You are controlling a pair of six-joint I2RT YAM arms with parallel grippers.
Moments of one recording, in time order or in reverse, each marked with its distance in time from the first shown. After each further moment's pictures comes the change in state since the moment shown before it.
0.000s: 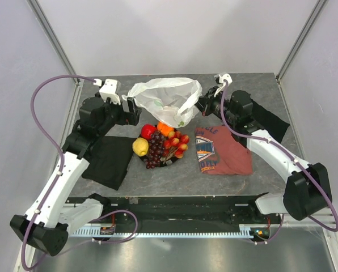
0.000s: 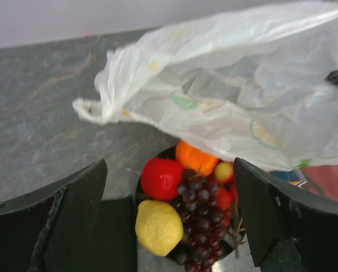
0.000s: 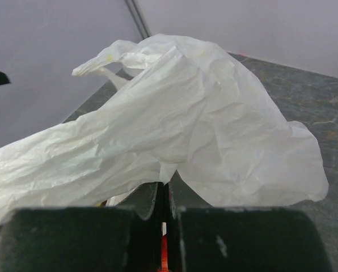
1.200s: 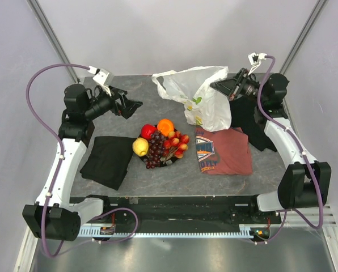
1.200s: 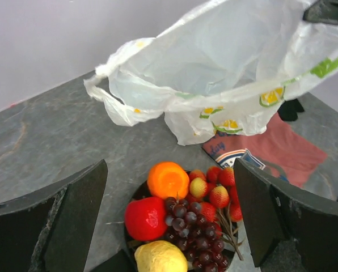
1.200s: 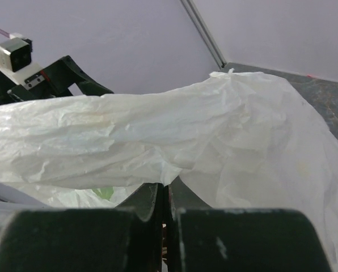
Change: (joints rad) left arm 0.298 0.138 0.034 0.214 0.694 0.093; right arm -0.359 0.072 0.150 0.159 -0.586 0.449
